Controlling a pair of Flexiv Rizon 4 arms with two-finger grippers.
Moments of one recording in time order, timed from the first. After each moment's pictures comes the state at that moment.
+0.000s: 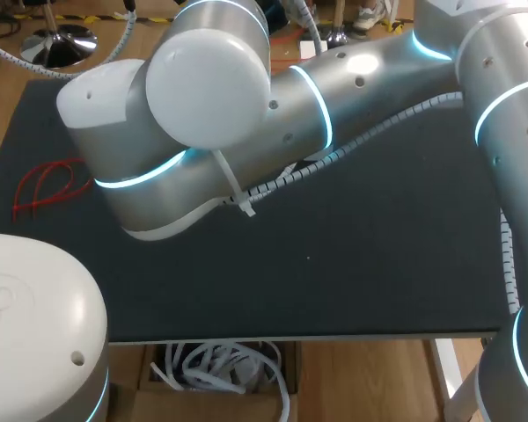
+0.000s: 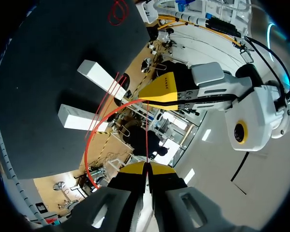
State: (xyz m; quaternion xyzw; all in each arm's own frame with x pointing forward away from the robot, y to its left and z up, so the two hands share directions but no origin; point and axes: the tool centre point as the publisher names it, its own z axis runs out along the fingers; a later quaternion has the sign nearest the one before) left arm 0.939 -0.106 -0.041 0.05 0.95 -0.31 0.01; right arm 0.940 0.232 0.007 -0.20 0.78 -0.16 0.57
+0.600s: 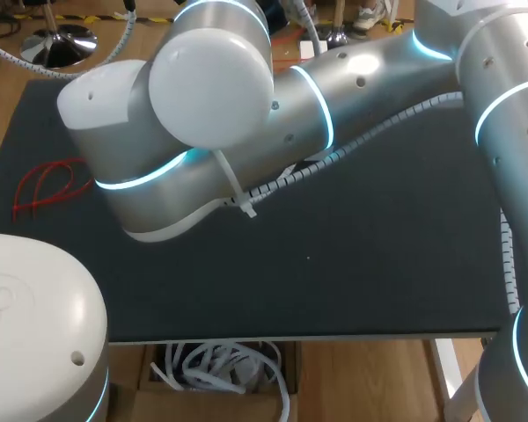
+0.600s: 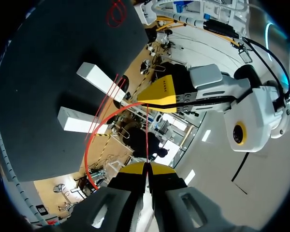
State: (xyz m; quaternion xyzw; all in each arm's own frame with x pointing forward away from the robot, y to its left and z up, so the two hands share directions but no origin) left arm 0.939 -0.106 -0.041 0.05 0.95 -0.31 0.01; right arm 0.939 0.236 0.005 -0.20 0.78 -0.15 0.57
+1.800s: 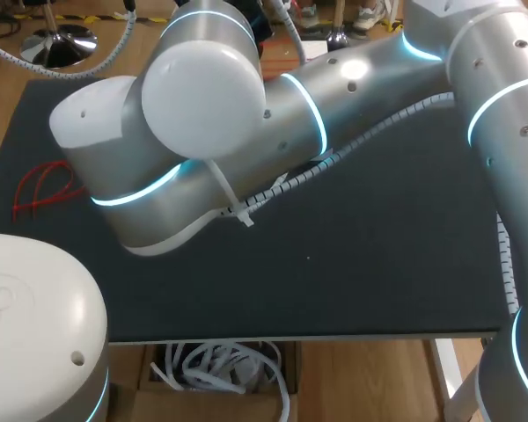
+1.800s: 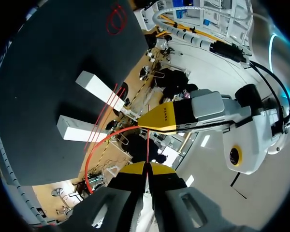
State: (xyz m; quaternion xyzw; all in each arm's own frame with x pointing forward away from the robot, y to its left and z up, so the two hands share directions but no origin) left arm 0.939 -0.106 -0.041 0.05 0.95 -0.31 0.01; right arm 0.936 0.262 -0.009 -0.22 0.78 -0.13 0.57
